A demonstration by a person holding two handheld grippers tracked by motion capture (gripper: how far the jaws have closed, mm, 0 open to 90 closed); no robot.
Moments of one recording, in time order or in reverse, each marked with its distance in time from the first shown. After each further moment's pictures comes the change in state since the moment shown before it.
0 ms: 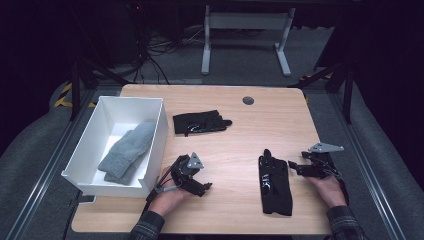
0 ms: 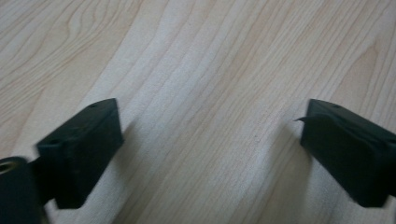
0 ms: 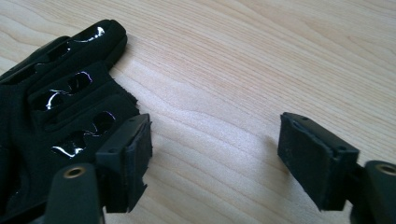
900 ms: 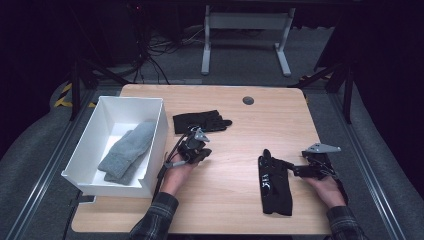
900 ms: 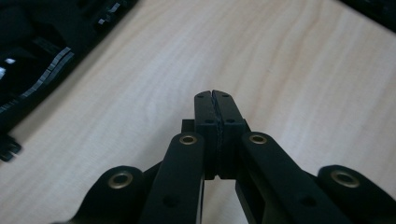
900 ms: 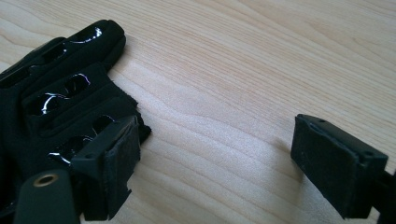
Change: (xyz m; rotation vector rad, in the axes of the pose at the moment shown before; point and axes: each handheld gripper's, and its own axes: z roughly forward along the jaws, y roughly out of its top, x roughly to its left) left arm 0.044 0.061 0.009 0.008 0.040 -0.066; right arm 0.005 0.000 0.004 -0.008 -0.017 0.000
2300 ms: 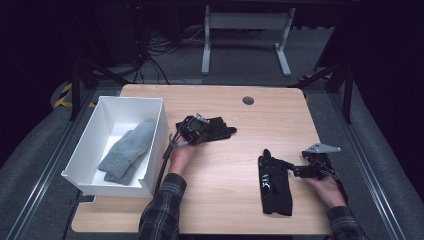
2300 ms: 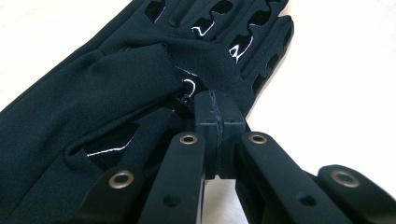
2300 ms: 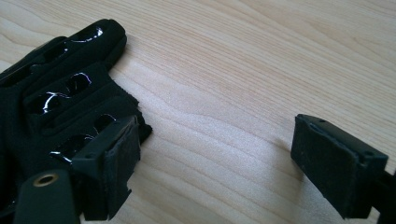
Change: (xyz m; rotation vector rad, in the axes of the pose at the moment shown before) left arm 0.042 0.019 0.036 0.018 0.045 -0.090; right arm 0.001 0.000 0.000 0.000 0.000 0.001
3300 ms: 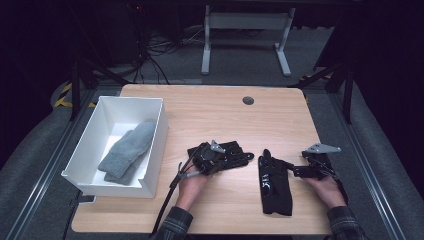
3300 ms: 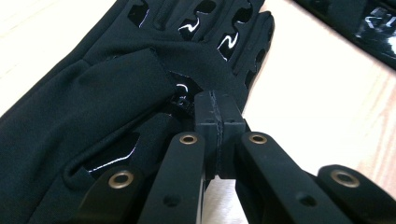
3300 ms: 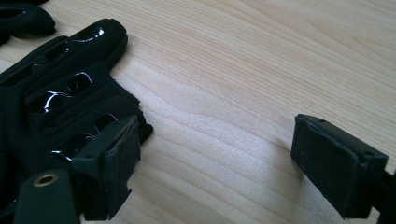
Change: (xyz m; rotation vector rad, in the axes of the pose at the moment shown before) left arm -0.095 -0.030 -0.017 0.001 -0.118 0.052; right arm 0.000 0.000 0.000 -0.001 0.002 -0.001
